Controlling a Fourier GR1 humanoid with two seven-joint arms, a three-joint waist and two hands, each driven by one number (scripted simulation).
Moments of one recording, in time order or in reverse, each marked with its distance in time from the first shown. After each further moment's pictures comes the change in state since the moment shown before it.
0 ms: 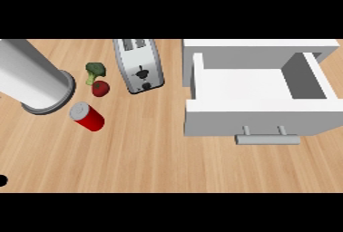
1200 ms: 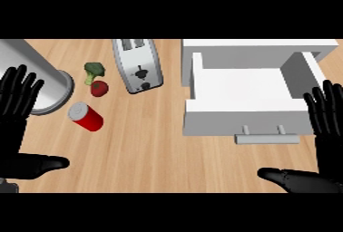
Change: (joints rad) left arm -0.065 -0.084 -0.242 0.111 -0.296 0.072 -0.368; right arm -0.285 0.037 0.279 0.058 0.218 -0.204 0.044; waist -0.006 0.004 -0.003
